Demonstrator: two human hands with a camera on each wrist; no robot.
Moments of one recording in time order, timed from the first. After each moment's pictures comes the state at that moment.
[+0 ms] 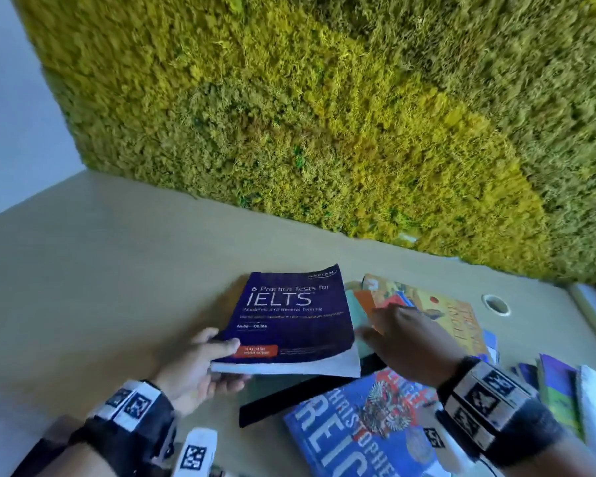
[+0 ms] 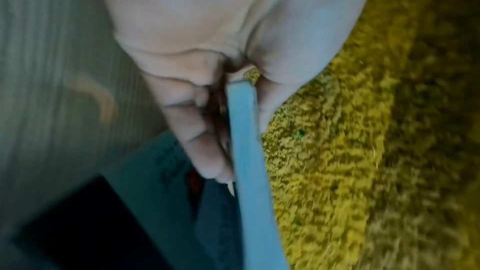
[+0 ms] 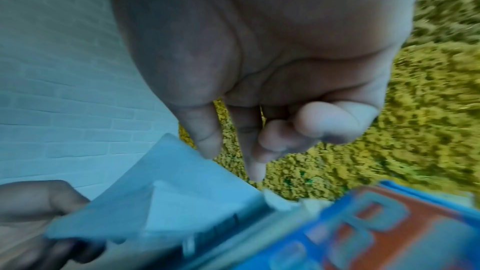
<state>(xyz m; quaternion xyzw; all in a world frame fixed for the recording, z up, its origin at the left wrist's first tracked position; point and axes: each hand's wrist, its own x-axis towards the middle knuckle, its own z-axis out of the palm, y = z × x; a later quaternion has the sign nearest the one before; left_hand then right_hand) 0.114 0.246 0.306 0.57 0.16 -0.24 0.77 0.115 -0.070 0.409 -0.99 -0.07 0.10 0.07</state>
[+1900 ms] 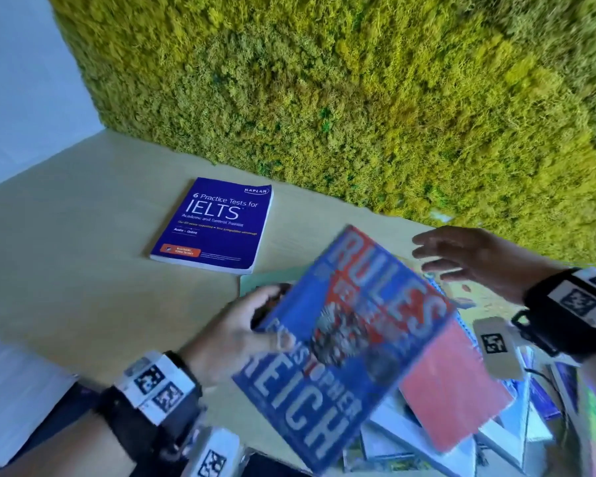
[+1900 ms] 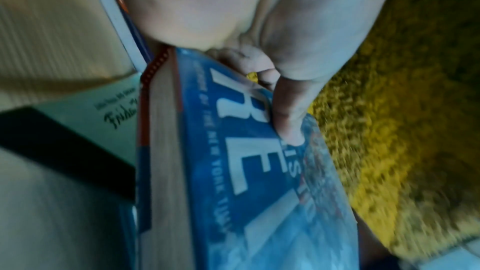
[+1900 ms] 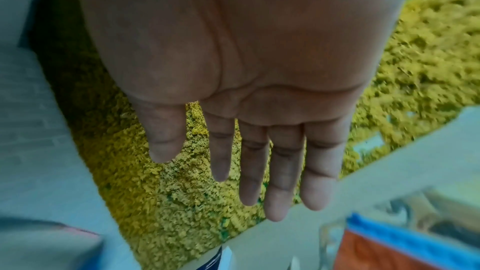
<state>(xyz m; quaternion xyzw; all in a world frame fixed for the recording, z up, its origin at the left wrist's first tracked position) 0.104 0.212 0.369 0.64 0.01 -0.24 0.73 0.198 -0.135 0.446 -0.87 0.00 0.18 0.46</state>
